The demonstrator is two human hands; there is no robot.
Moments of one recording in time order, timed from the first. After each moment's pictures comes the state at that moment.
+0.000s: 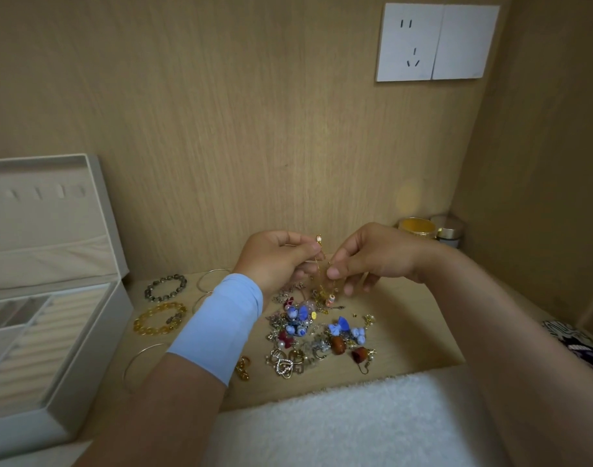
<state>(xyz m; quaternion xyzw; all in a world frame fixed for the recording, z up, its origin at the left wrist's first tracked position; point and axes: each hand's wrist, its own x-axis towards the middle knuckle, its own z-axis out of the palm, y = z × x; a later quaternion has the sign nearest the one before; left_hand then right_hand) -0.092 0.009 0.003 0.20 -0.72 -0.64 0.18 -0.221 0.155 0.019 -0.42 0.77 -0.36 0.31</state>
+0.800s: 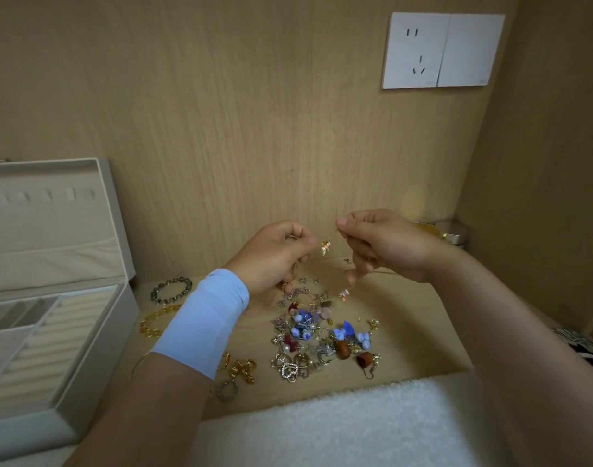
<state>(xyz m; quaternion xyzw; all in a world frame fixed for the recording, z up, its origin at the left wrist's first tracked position) -0.083 -0.004 0.019 0.12 -0.80 -0.57 0.15 -0.216 0.152 0.028 -0.39 0.69 -0.53 0.29</state>
